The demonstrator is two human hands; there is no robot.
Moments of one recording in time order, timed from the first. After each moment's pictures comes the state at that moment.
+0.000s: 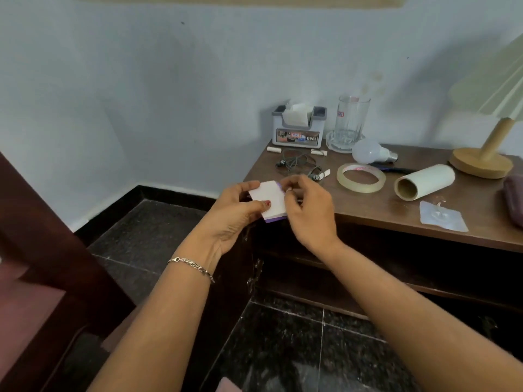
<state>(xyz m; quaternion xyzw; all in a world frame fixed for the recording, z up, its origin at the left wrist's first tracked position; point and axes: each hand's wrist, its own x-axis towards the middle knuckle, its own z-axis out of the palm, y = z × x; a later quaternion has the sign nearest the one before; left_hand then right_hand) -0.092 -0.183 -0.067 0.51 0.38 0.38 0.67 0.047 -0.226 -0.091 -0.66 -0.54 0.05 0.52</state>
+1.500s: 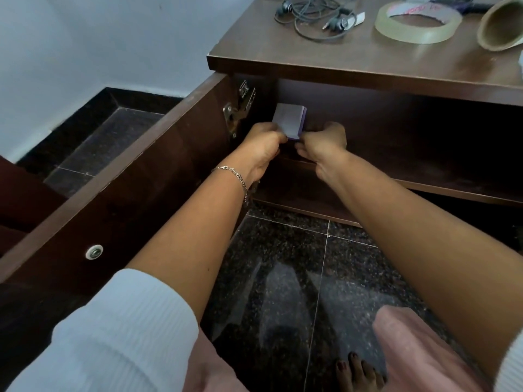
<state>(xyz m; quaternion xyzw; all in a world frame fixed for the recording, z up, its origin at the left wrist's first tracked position) -0.024 -0.150 -0.209 0.56 0.47 0.29 0.62 0.077 -0.181 -0.218 -0.73 -0.20 0.35 0.56</state>
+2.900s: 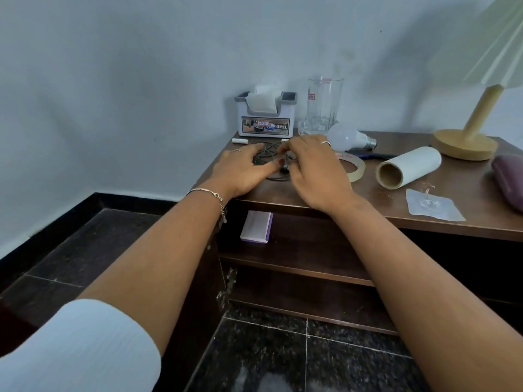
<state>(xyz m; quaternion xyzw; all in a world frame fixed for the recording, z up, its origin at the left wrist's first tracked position) 0.009 -0.097 -0.074 0.85 0.45 0.20 0.19 0.140 -0.193 -0.080 -0.67 -0.65 -0.13 0.32</state>
